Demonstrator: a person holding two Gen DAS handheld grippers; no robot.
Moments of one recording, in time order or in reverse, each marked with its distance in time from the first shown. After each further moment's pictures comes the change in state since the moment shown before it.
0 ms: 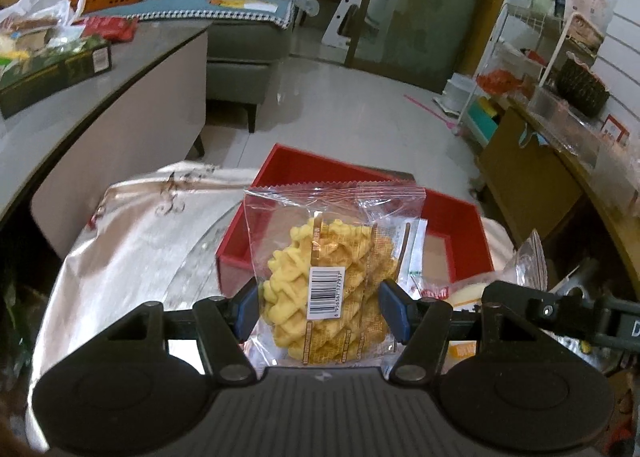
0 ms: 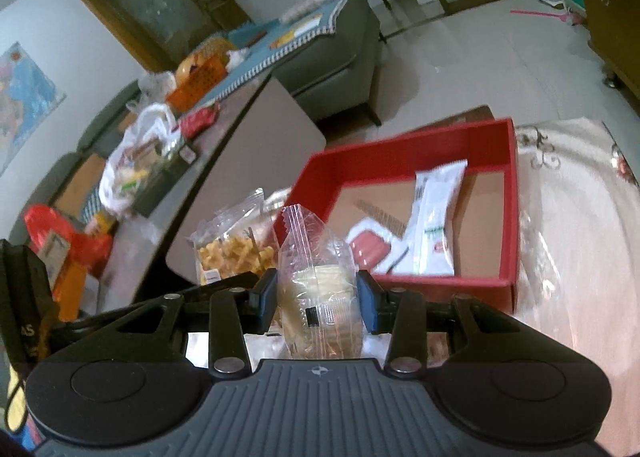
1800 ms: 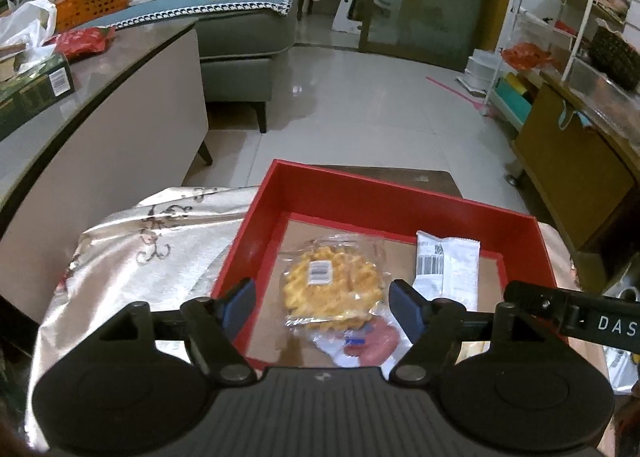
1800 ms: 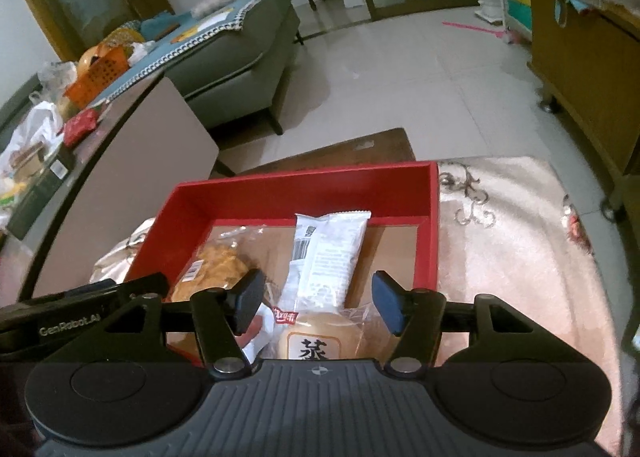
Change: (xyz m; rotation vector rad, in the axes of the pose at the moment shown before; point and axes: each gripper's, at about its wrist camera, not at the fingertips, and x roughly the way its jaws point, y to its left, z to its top) left arm 0.087 -0.006 0.042 0.074 0.046 0.096; right arm 0.075 -0.045 0.043 -0.050 0.026 -0.316
